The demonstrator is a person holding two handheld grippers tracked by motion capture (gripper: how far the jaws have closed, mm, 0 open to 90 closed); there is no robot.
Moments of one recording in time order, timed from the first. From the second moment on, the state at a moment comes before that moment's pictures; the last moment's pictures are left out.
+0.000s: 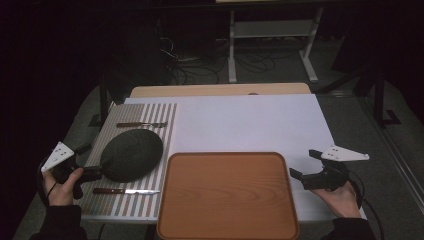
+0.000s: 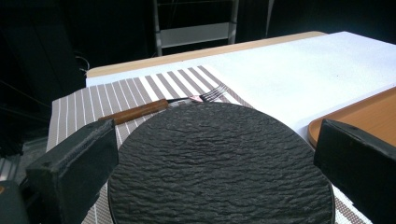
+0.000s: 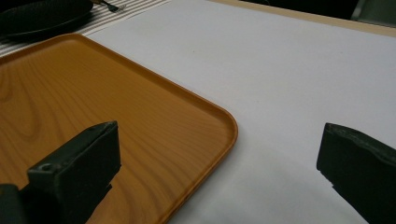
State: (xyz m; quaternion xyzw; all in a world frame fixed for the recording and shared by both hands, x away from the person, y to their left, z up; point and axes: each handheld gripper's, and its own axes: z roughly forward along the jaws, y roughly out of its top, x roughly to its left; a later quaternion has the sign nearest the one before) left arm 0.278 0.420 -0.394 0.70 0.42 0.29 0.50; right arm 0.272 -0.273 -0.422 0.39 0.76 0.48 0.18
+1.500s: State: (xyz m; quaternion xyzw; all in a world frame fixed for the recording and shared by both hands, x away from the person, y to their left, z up) left arm 0.341 0.408 -0.351 0.81 0.33 0.28 0.39; right arm 0.271 -0.269 -0.425 0.39 0.77 0.47 0.18
